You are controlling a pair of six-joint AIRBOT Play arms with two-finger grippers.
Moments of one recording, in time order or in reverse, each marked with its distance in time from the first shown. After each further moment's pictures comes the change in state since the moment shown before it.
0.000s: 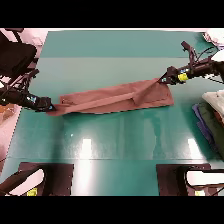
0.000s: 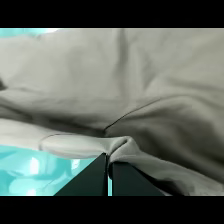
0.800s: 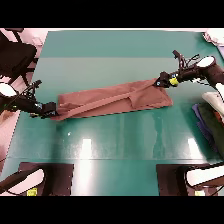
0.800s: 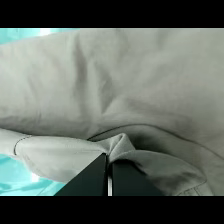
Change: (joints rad) left arm 0.000 -0.064 -0.122 0.043 0.054 -0.155; right arm 0.014 -0.137 0.000 0.007 -0.104 -0.049
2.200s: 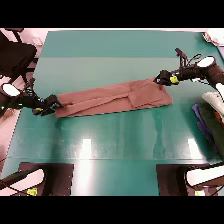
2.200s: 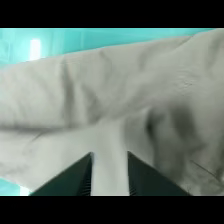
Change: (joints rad) left arm 0.001 -0.062 -0.004 -0.043 0.234 -0.200; right arm -0.002 -0.001 0.000 -0.009 -0.090 -0.003
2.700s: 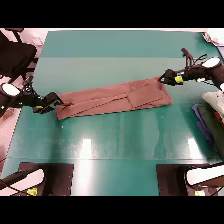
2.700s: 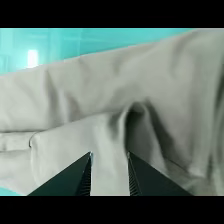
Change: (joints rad) left arm -0.001 0.000 0.010 -0.020 0.047 0.026; right arm -0.069 0.000 0.000 0.000 0.020 0.000
